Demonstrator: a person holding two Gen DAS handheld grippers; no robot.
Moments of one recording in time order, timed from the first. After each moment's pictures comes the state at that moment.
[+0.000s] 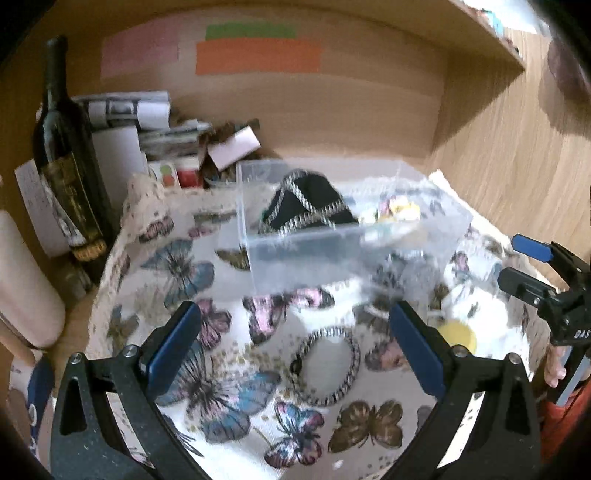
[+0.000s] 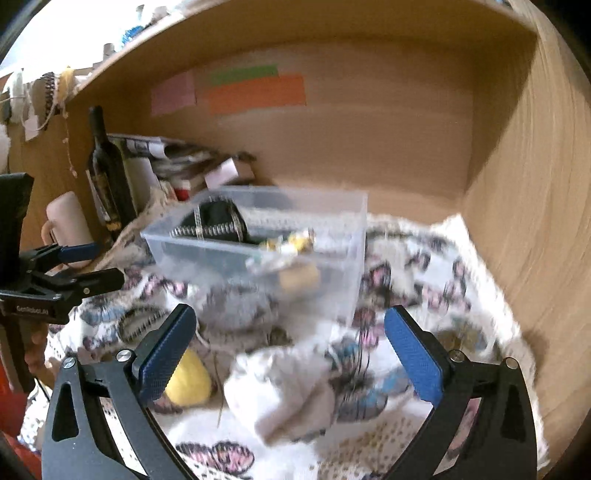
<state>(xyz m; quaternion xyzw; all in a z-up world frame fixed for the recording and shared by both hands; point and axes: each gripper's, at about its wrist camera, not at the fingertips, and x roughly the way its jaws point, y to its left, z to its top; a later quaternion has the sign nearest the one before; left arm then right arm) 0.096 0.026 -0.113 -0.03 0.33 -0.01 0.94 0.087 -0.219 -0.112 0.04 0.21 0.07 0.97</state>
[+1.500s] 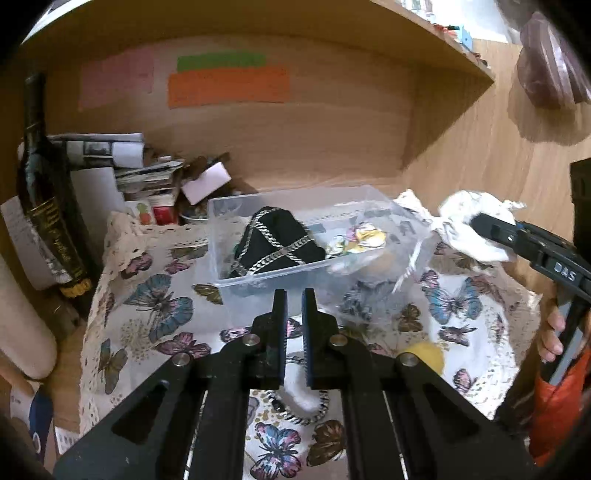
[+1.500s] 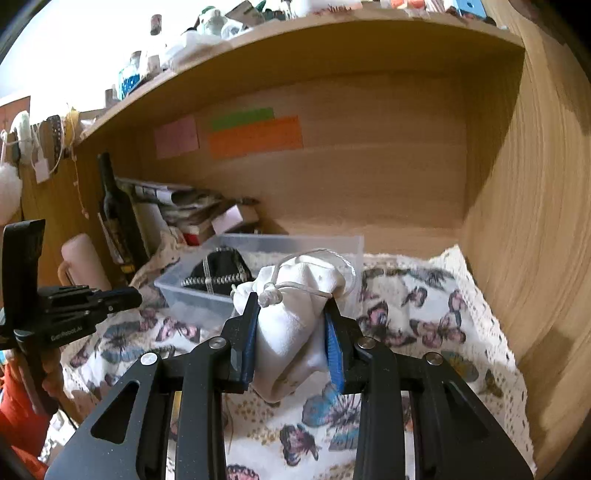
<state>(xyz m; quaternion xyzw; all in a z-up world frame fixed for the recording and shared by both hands) 0.096 0.019 -0.086 -0.02 0.29 -0.06 0.95 0.075 -0.230 -0.067 0.06 0.13 0.08 0.99</state>
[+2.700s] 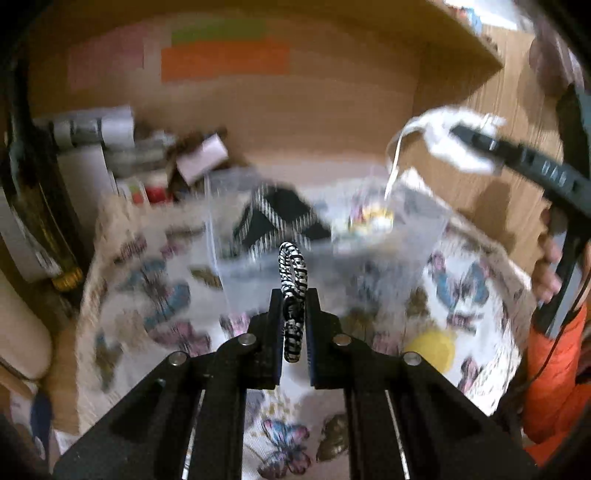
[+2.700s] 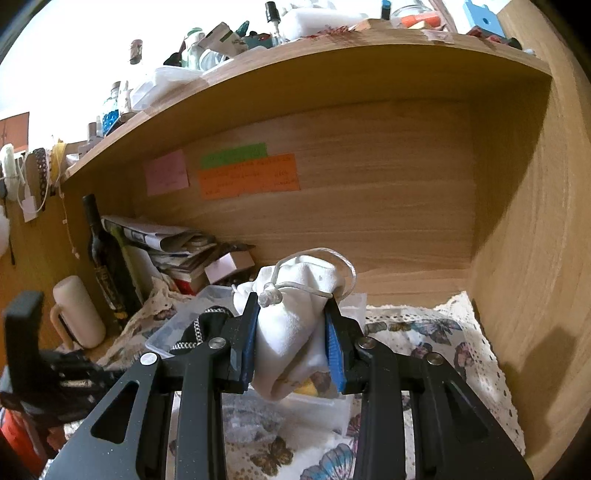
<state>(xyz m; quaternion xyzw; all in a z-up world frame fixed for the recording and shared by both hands) 0.113 0.024 -0.088 -0.01 0.32 -0.06 0.94 0.118 -0.236 -0.030 0.07 0.10 0.09 0.99</state>
